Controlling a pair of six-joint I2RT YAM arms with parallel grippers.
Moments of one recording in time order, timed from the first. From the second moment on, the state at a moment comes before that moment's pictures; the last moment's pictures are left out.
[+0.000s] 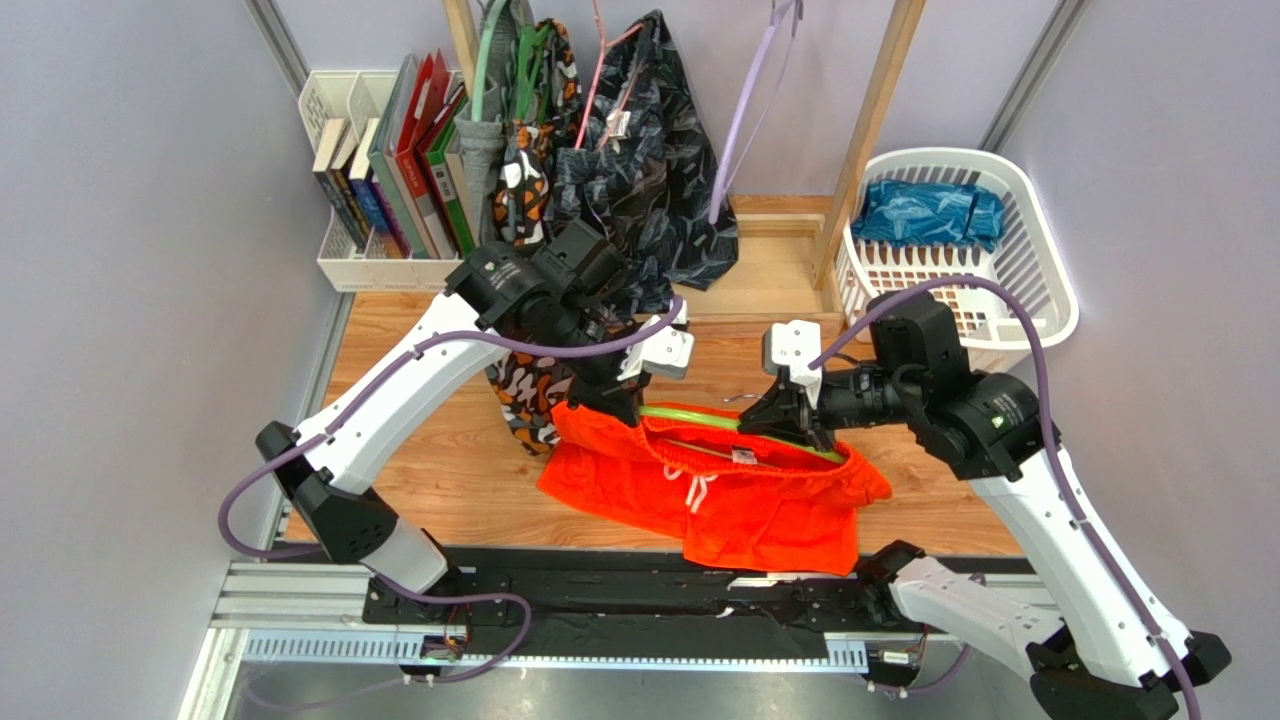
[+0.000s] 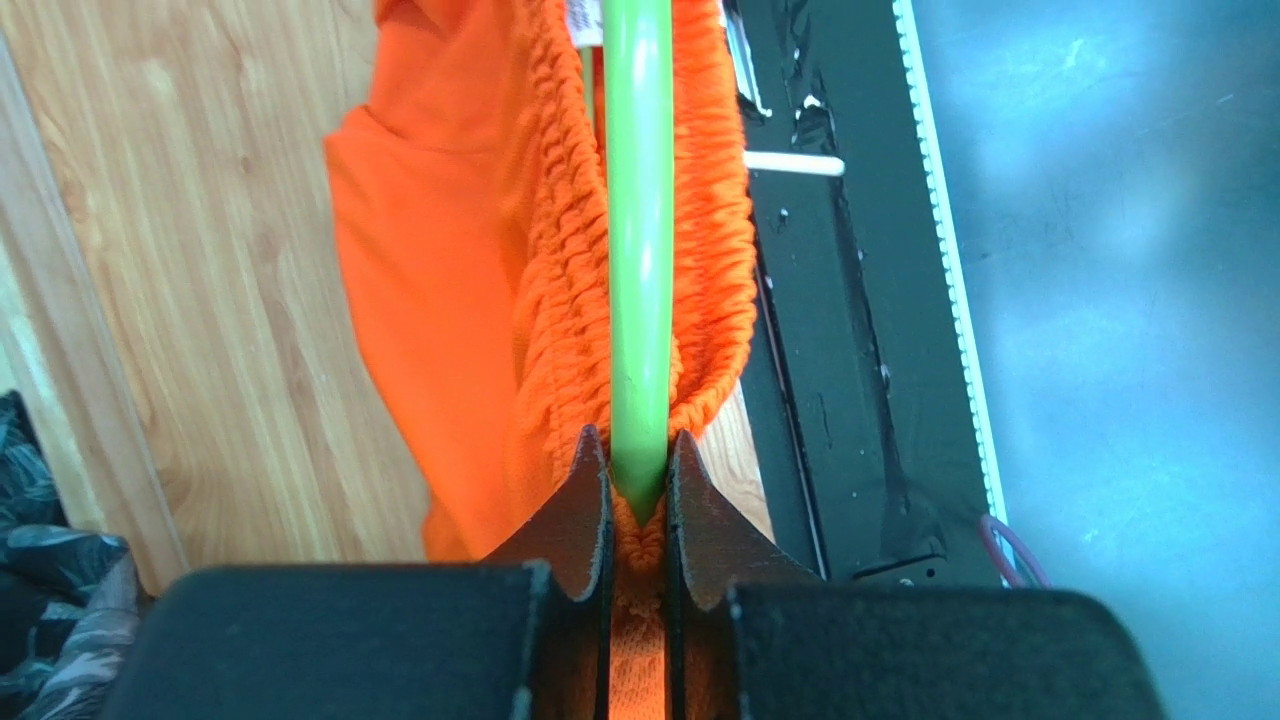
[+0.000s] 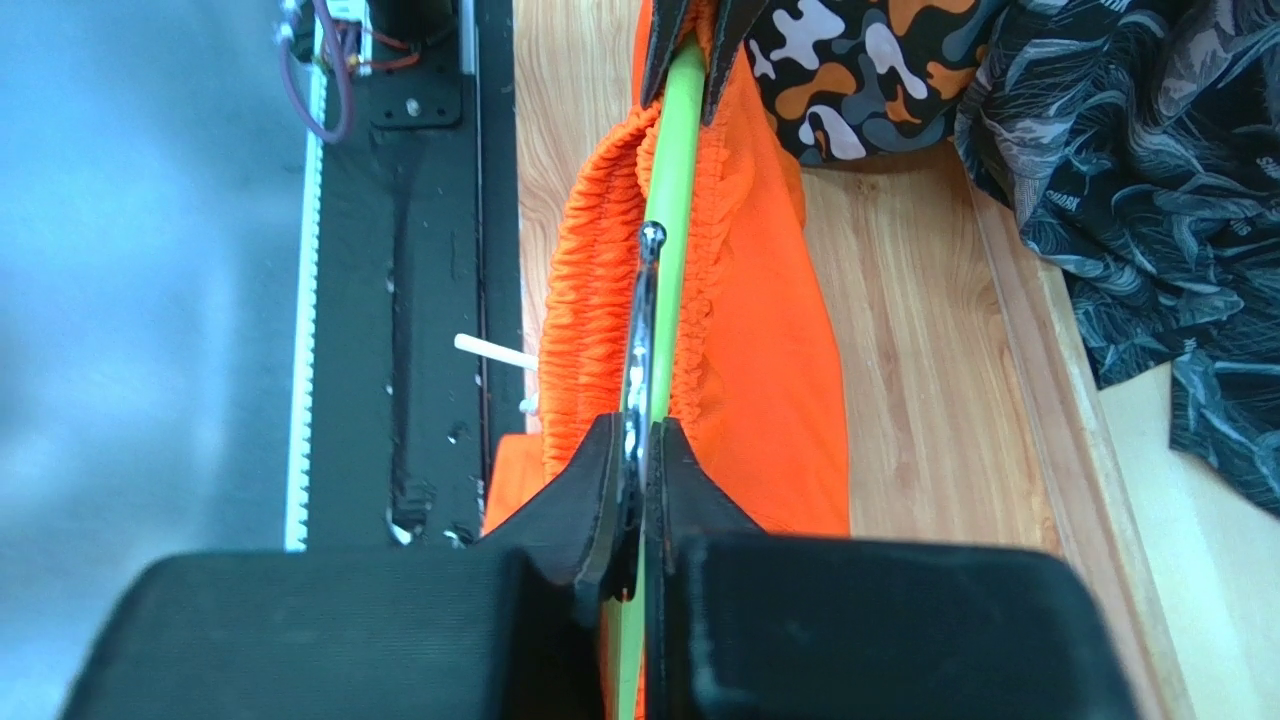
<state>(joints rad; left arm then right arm) -0.78 1.55 1.79 -1.39 0.71 0.84 0.57 0.93 1.27 -0.97 -0.79 -0.56</state>
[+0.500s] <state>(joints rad) -0.67 1.34 1.65 -0.95 0.71 0.58 0.58 0.93 1.35 -0.94 -0.67 -0.20</state>
